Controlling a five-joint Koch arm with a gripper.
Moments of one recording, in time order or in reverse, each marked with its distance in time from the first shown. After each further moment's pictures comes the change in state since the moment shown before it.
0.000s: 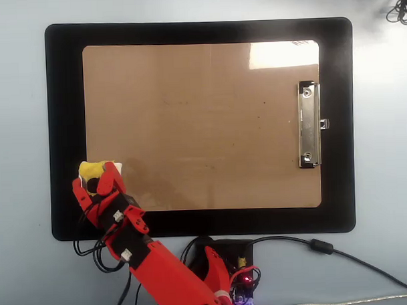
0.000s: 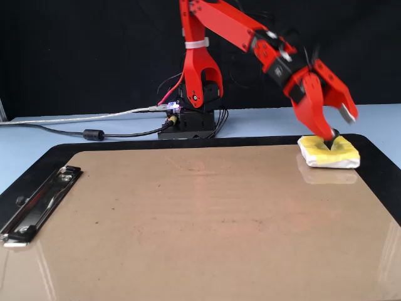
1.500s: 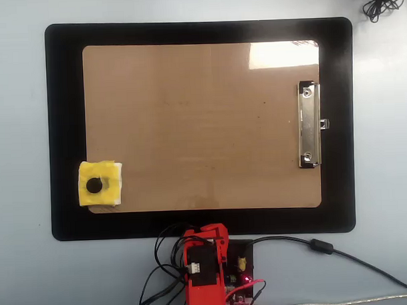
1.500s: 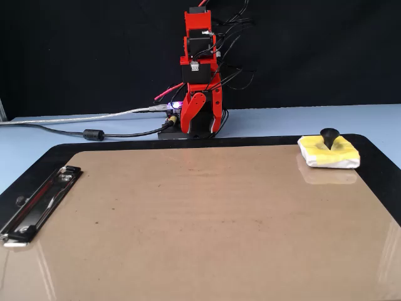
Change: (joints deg) arm 47.3 26.4 26.1 62.1 29.5
